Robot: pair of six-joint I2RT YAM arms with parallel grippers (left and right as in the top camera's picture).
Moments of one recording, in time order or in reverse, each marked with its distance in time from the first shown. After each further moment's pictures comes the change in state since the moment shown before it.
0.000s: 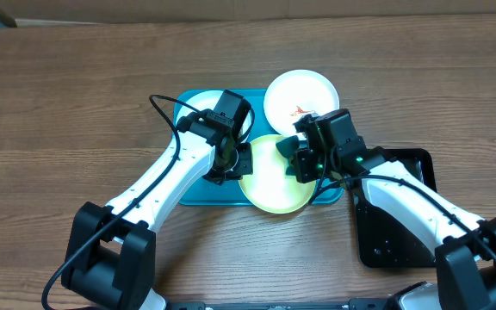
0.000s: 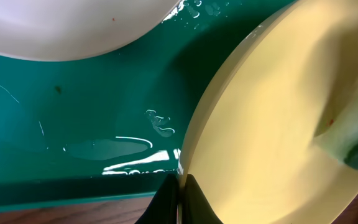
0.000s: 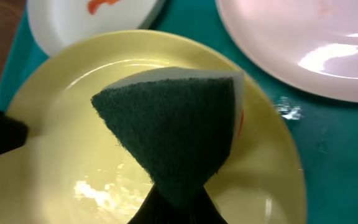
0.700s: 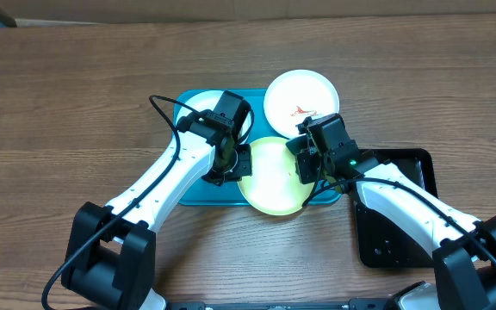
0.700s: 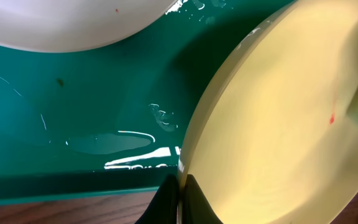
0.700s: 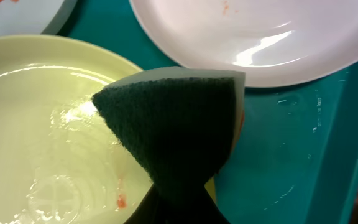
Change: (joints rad) left arm 0.000 0.000 0.000 -0.018 0.000 0.000; right arm 0.028 0.000 0.000 -0.040 0.295 0.031
